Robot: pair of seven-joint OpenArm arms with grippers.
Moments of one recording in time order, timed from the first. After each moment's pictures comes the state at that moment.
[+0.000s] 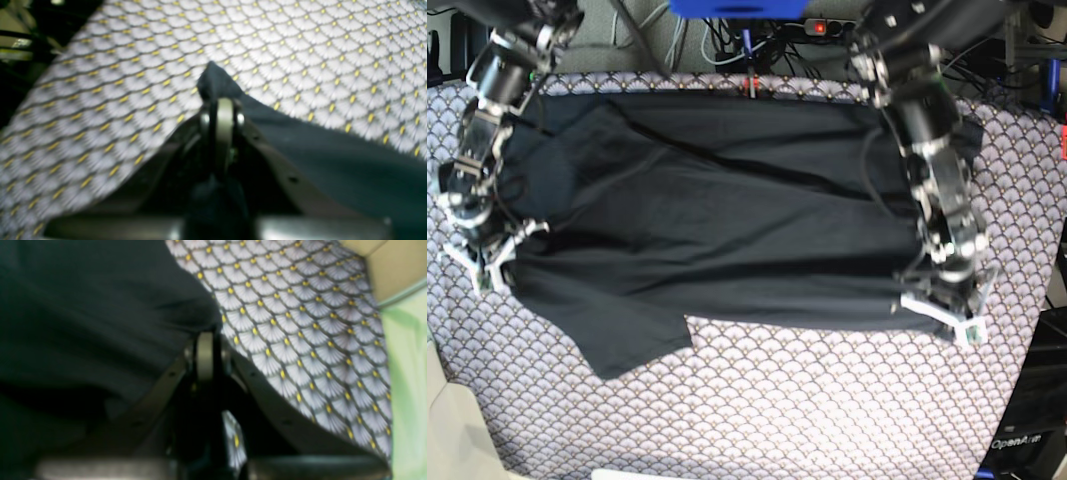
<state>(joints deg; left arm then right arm) -15.3 2.5 -26.4 72.9 11.7 -6.8 20.7 6.9 10.1 35.2 72.5 -24.8 40.1 -7.4</state>
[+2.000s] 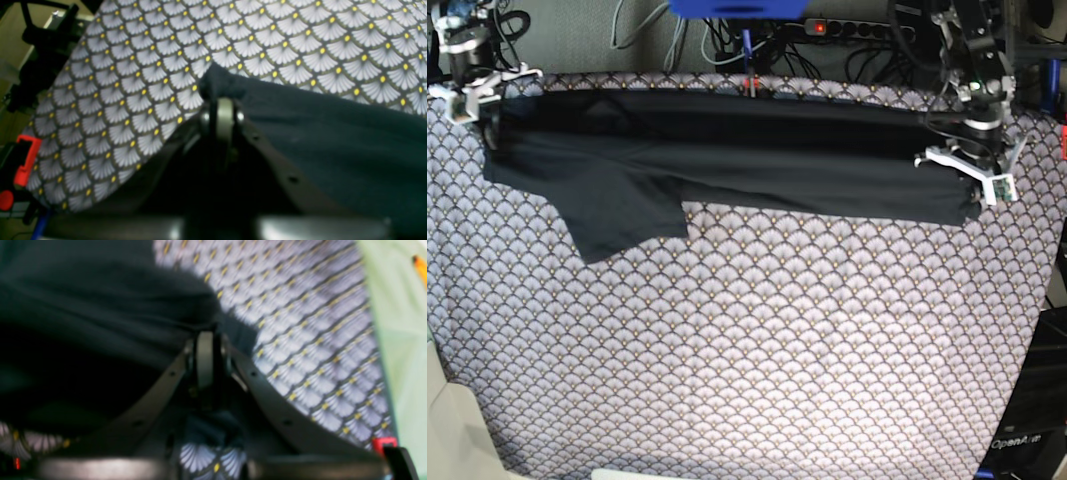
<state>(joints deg) 21.0 -2.2 -24.5 101.3 -1.5 -7.0 22.7 -32.1 3.3 45.1 91.9 -10.3 40.3 15.5</state>
